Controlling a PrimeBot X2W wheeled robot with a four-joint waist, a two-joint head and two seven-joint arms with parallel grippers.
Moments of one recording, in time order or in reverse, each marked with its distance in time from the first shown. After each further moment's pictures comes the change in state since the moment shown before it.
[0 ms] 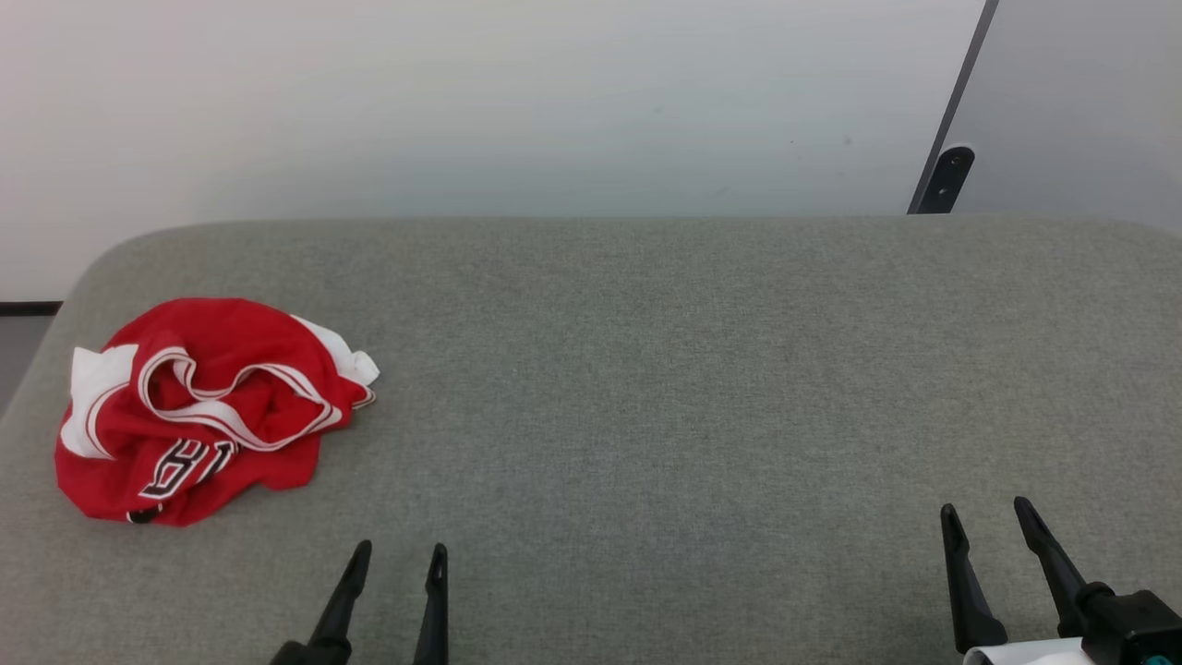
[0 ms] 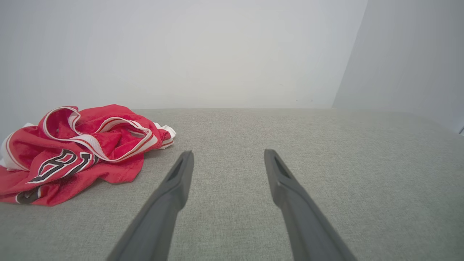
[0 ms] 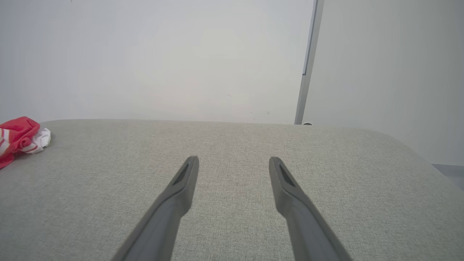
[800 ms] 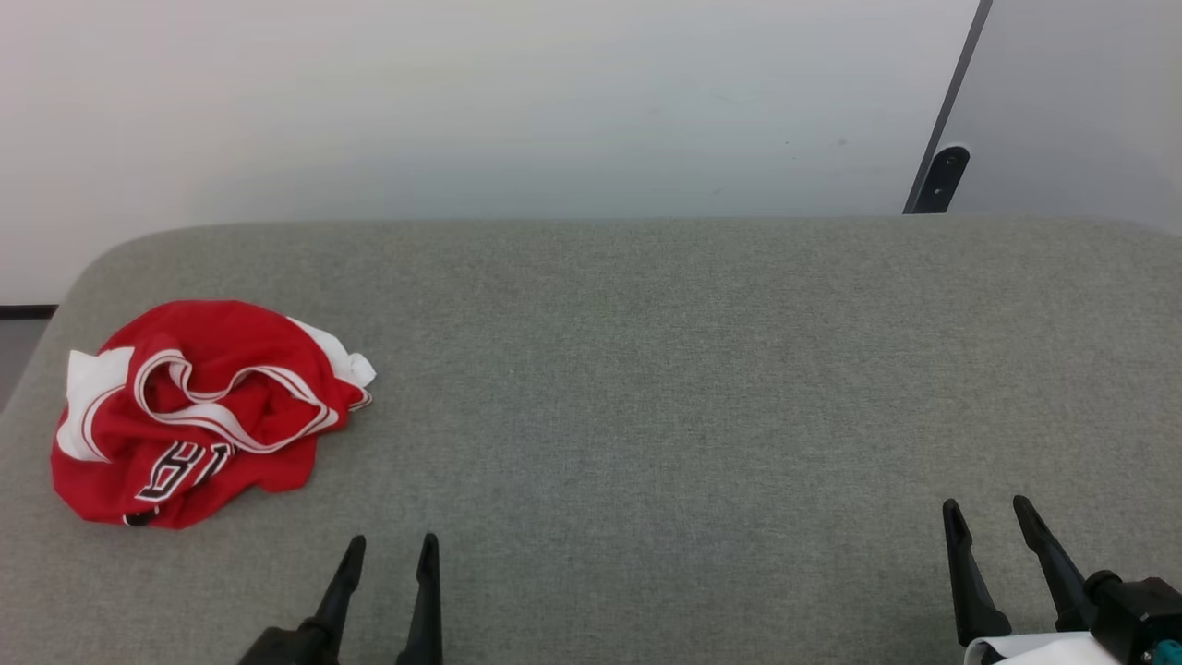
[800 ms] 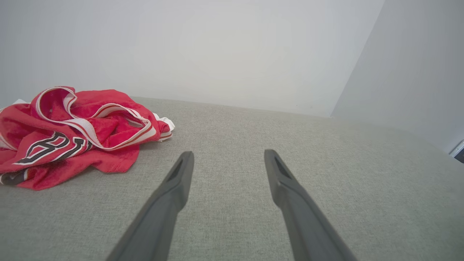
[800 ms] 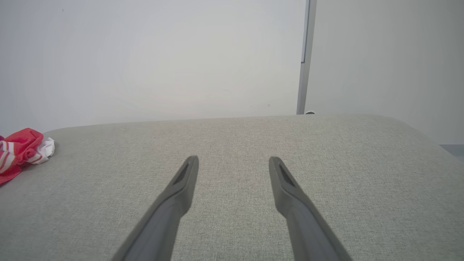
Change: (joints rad) left arm -0.024 0.000 0.006 0.016 -0.116 -0.002 0.037; right arm -0.017 -0.017 0.012 0.009 0.102 0.000 0.048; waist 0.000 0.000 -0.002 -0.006
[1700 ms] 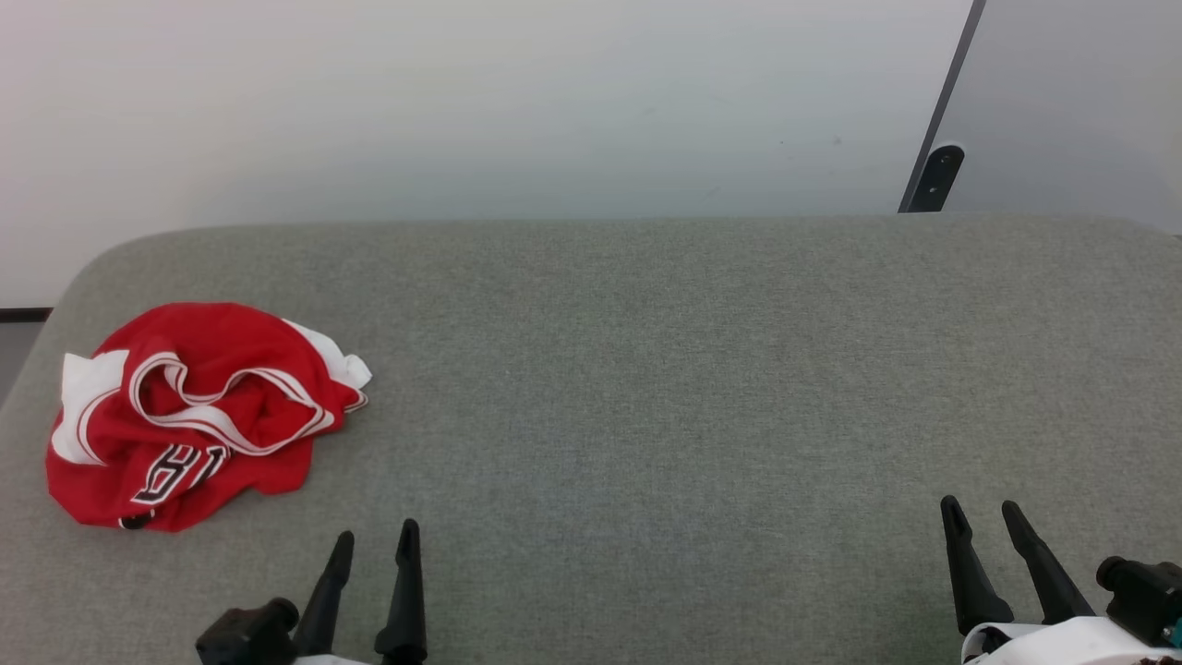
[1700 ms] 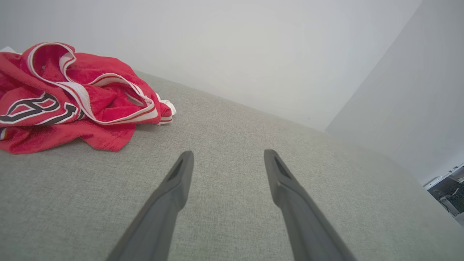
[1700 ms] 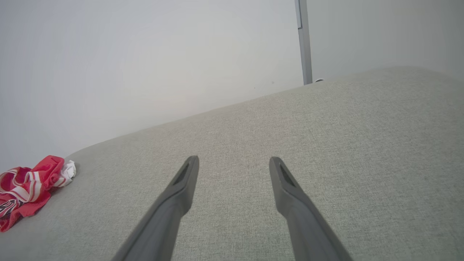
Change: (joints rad) left arm -0.041 -0.001 0.028 0.036 -0.210 -0.003 0.058; right arm -0.032 -0.023 0.027 0.053 0.251 0.000 0.075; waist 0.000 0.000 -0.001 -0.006
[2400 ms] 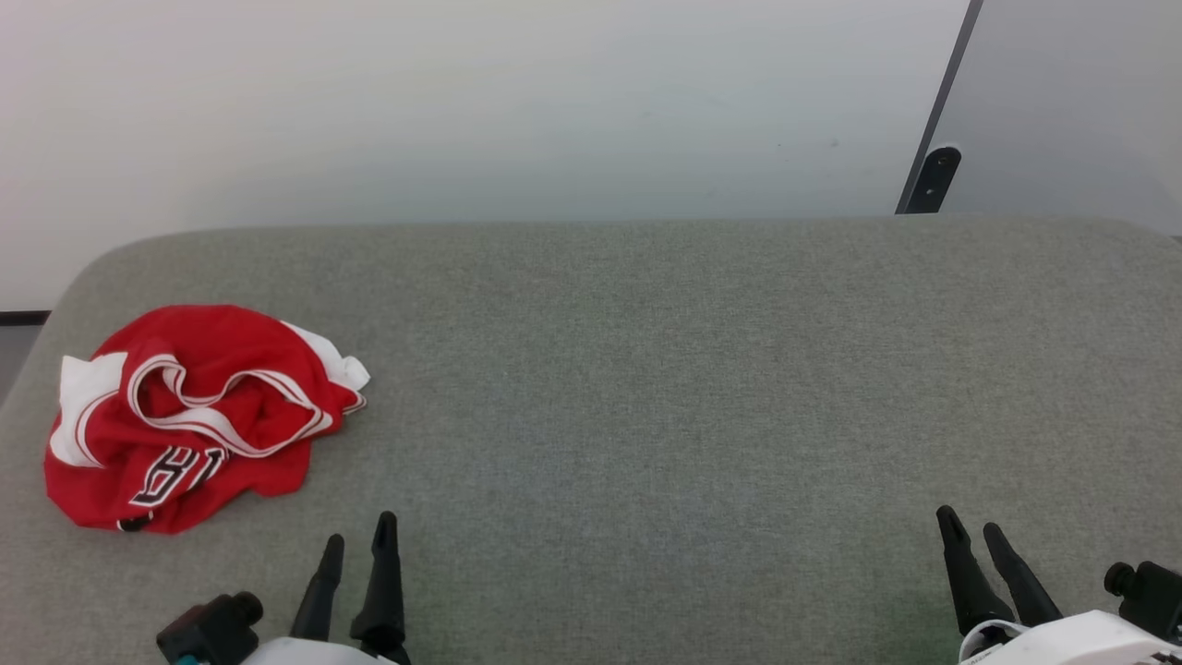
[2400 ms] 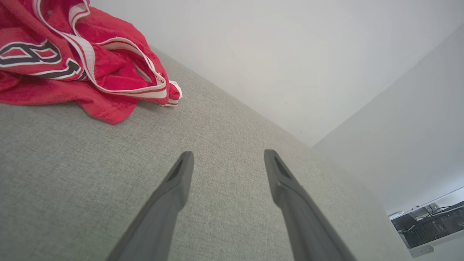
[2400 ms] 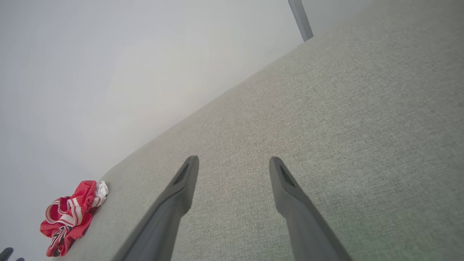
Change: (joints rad) left arm -0.033 -0.003 0.038 0.046 -0.239 -0.009 0.054; right arm -0.016 -0.002 0.011 0.054 0.286 0.000 0.075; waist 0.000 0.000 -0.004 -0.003
